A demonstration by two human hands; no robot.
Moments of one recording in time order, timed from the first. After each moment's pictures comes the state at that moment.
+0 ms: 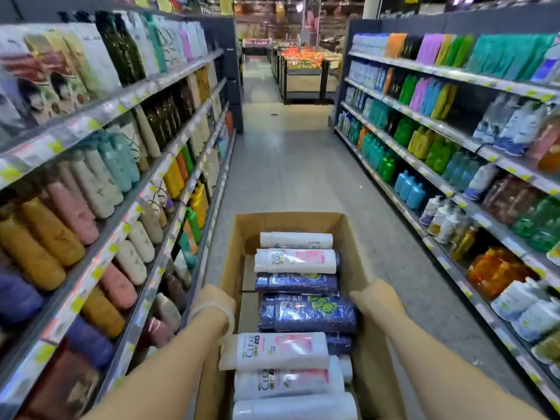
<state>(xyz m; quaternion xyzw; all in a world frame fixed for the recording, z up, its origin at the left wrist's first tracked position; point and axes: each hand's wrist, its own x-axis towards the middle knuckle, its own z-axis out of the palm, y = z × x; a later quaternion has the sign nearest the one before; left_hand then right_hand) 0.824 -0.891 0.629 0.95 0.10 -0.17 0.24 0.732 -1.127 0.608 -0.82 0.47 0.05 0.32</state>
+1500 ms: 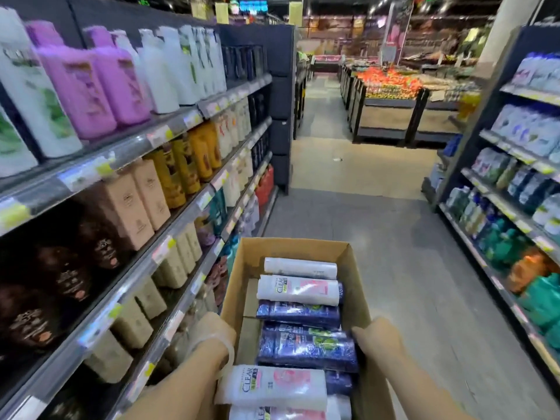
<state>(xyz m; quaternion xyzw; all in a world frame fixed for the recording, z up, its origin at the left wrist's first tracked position) 2.216 -1.375 0.611 0.93 0.21 -0.16 0.26 2.166 -1.628 0.580 -0.88 0.35 0.09 0.30</state>
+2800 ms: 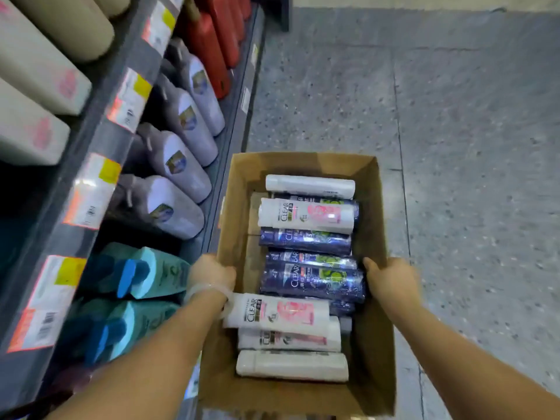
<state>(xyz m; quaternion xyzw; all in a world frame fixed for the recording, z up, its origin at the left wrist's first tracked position) 3.012 -1.517 0.100 0.92 0.22 -0.24 0.23 2.934 -1.760 0.098 -0.80 0.48 0.15 0.33</state>
